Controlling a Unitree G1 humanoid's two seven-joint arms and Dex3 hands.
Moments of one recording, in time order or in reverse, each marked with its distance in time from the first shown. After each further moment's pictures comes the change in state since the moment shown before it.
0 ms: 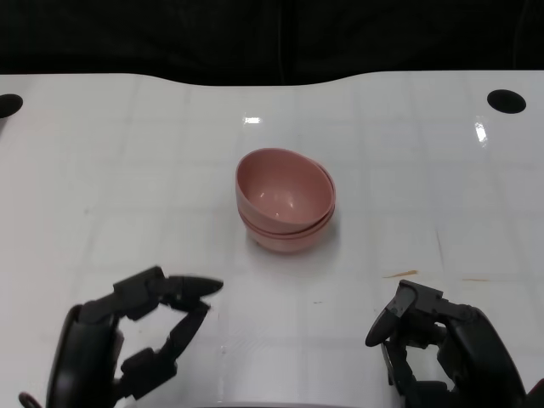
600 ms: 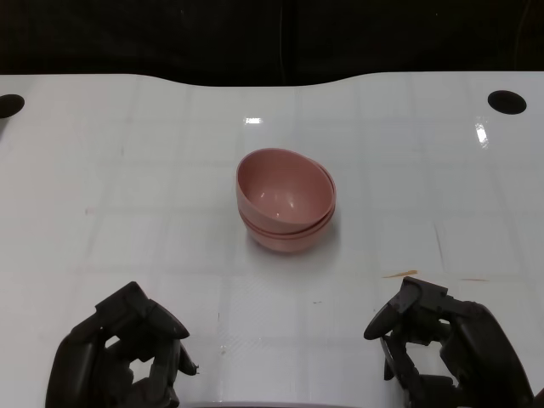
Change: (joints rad) left arm 0.075 -0.131 0.089 -0.043 -0.282 0.235 -0.264; right arm 0.005 -0.009 -0.009 -0.024 0.044 0.014 0.041
